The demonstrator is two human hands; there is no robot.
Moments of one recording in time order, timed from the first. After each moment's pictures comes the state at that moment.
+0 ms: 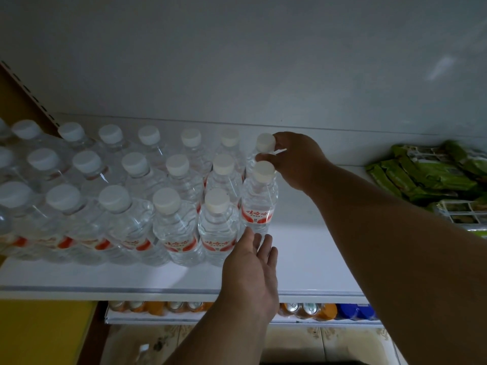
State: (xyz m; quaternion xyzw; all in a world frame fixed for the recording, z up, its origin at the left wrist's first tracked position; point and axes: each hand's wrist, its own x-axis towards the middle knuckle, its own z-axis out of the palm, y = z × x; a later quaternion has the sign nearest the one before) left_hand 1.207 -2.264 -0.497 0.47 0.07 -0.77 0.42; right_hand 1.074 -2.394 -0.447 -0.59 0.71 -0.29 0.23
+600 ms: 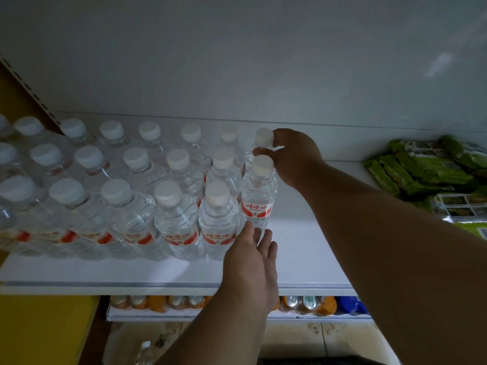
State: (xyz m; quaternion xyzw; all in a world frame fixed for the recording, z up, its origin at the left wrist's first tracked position) left_hand 1.209 -2.263 -0.497 0.45 0.04 -0.78 0.43; right_hand 1.084 -2.389 -0.451 -0.58 0.73 -0.31 0.20
